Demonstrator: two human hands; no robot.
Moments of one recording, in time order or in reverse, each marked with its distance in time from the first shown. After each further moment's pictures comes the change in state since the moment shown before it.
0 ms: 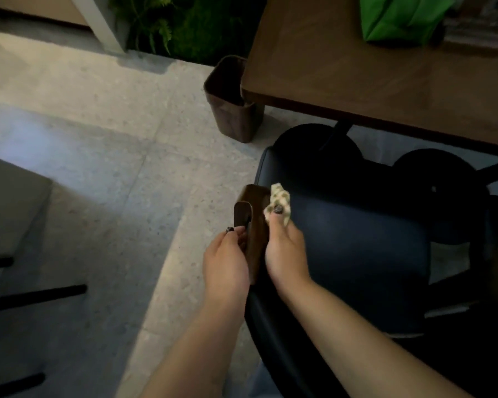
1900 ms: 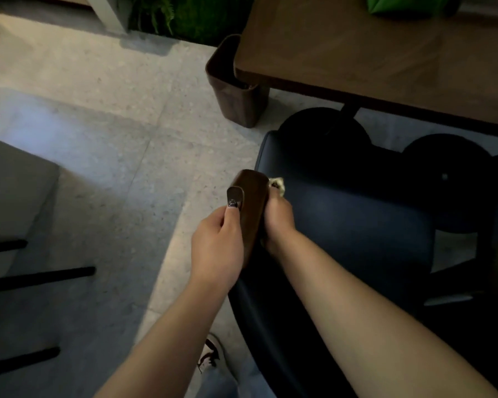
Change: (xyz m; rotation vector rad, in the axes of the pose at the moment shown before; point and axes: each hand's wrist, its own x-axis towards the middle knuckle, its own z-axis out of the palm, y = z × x) left_hand 0.006 -0.006 -0.001 0.406 0.045 0.377; right_hand 0.053 0.001 0.010 0.188 0.008 0.343
